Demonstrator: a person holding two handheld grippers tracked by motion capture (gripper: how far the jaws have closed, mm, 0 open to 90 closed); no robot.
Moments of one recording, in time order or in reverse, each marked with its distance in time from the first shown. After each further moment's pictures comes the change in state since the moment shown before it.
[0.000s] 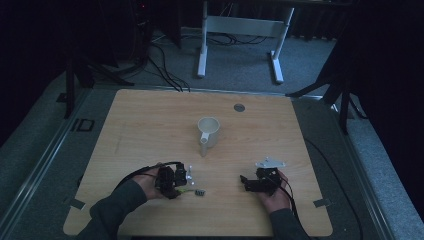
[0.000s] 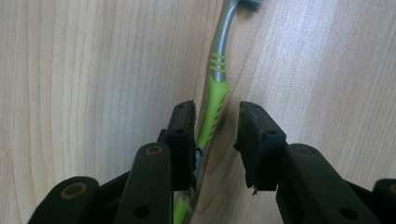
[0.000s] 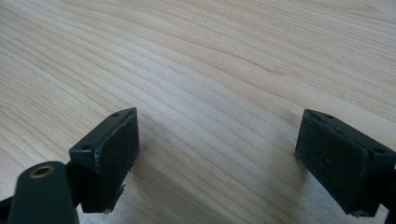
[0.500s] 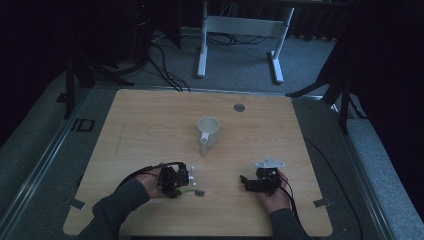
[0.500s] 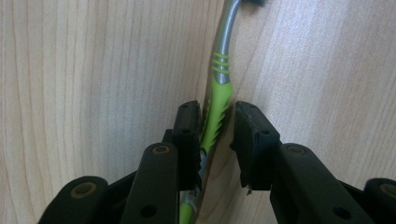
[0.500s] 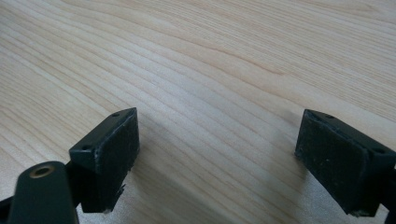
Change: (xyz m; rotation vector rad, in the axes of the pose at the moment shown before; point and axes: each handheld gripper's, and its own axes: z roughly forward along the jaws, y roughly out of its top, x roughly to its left) left arm 0.003 0.004 0.007 0.032 -0.010 0.004; right arm 0.000 0.000 0.000 0.000 0.000 -0.001
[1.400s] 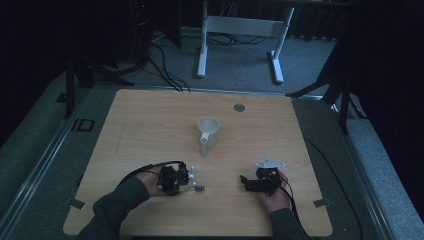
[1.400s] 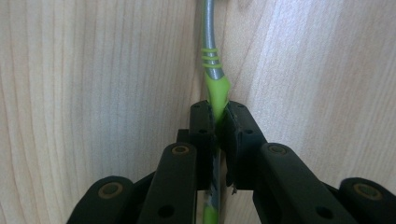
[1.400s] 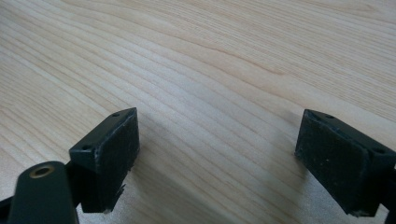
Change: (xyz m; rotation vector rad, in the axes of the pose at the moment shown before) left arm 0.004 0.000 -0.003 0.003 -0.043 0.001; right arm 0.000 0.000 0.000 0.000 0.000 0.000
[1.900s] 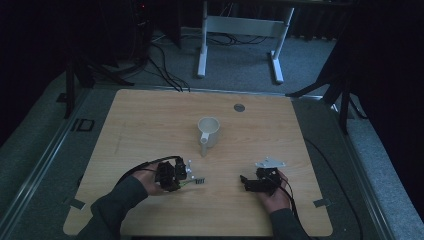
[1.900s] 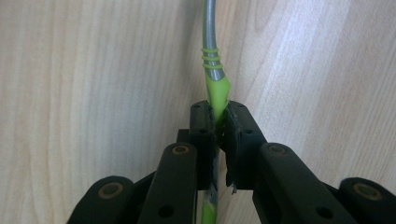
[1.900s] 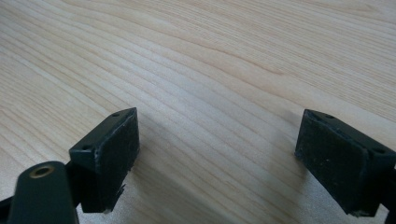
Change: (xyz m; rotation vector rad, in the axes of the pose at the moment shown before) left arm 0.004 -0.003 -0.016 -0.059 0.043 -0.069; right arm 0.000 0.000 0.000 0.000 0.000 0.000
